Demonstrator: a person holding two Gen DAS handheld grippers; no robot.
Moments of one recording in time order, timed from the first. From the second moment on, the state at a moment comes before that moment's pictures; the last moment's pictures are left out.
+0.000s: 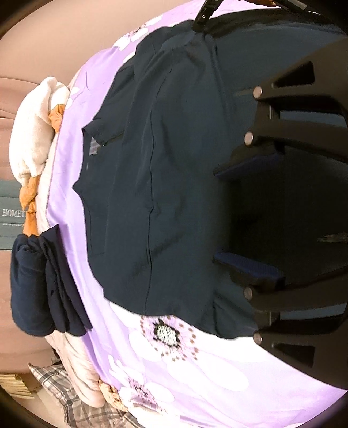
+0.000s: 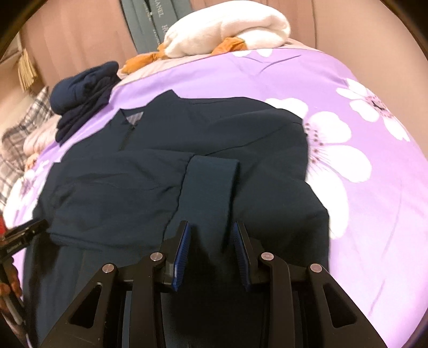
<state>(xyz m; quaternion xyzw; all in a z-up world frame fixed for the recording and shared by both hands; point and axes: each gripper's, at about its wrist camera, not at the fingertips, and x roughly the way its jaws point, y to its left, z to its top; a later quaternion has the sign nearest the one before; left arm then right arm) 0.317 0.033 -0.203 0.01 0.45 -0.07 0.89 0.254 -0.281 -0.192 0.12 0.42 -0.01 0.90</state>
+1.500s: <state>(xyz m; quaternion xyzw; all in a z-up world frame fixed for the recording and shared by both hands) 0.103 0.046 -0.248 0.03 0.49 -0.06 0.87 0.106 -0.214 -0.225 0.01 0.46 0.06 0.88</state>
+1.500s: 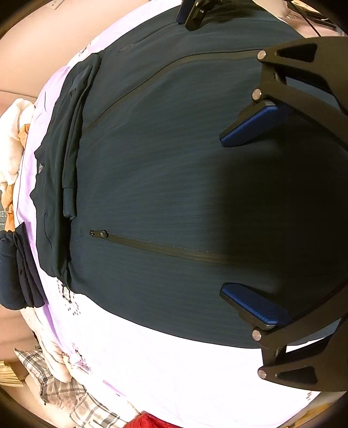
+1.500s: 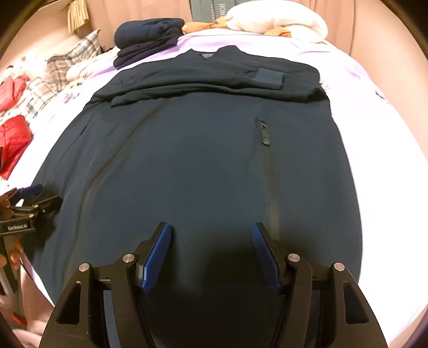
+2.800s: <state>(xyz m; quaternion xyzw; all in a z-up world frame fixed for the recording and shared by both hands) 0.063 0.182 -0.233 -0.28 0.50 -0.20 0.79 0.032 -0.325 -0.244 0.33 0.45 0.12 0.82</state>
